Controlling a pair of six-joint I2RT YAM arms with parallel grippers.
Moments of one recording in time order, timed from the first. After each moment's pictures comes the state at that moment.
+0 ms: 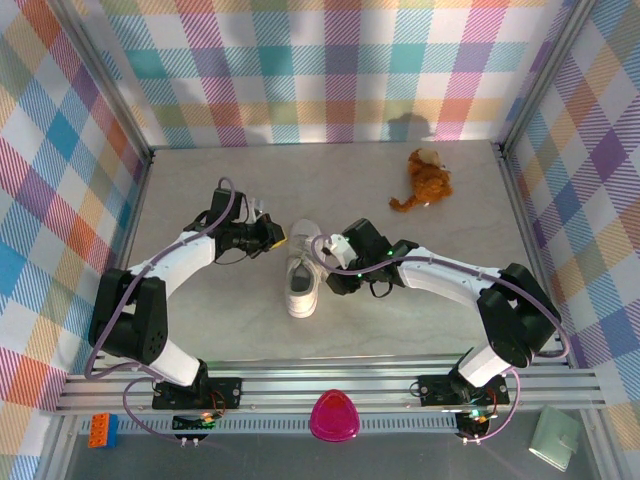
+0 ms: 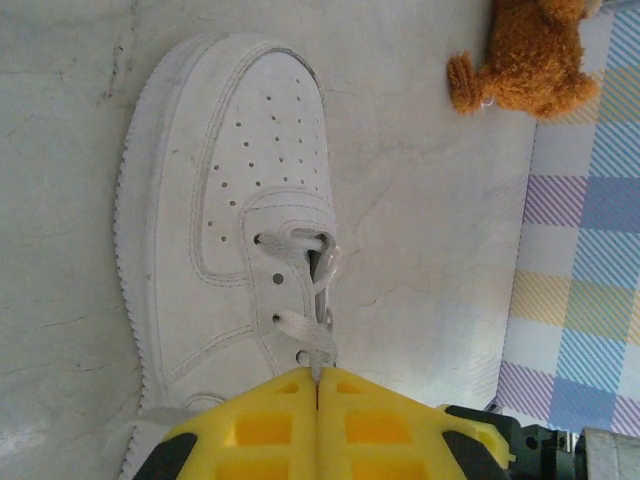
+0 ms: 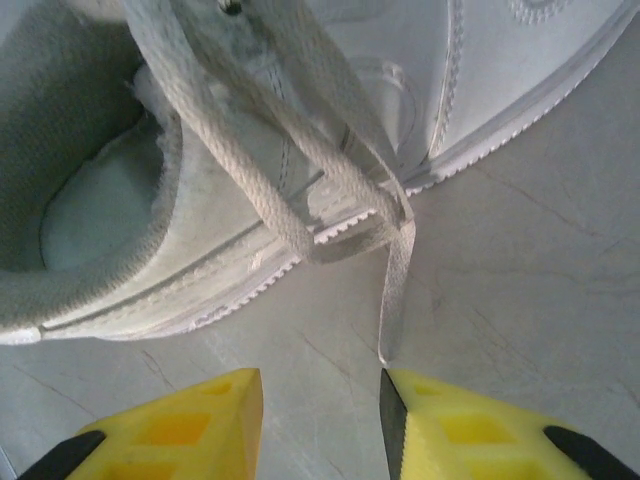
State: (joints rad) left arm -0.24 1.54 0.96 -0.28 0.61 -0.74; right arm 0.77 1.55 0.96 -0.39 -0.24 -0.01
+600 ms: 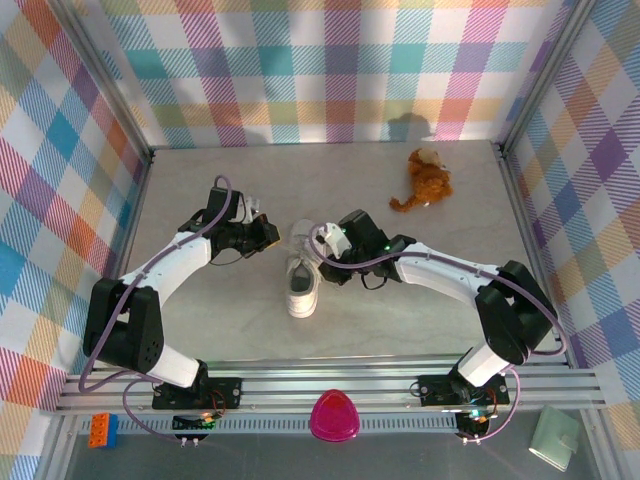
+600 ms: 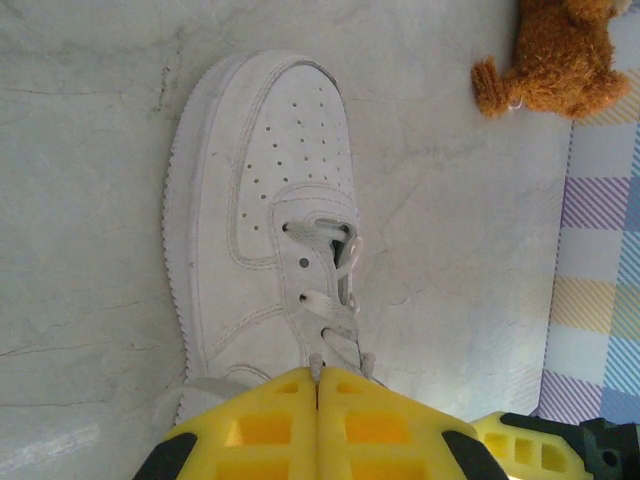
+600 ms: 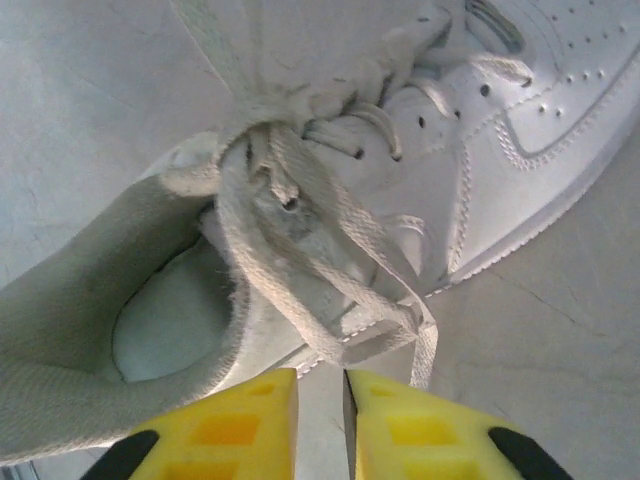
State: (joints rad) left arm -0.24 1.48 0.98 -0.37 0.53 -0.68; right arm 0.76 1.58 1.01 -0.32 -0.28 0.08
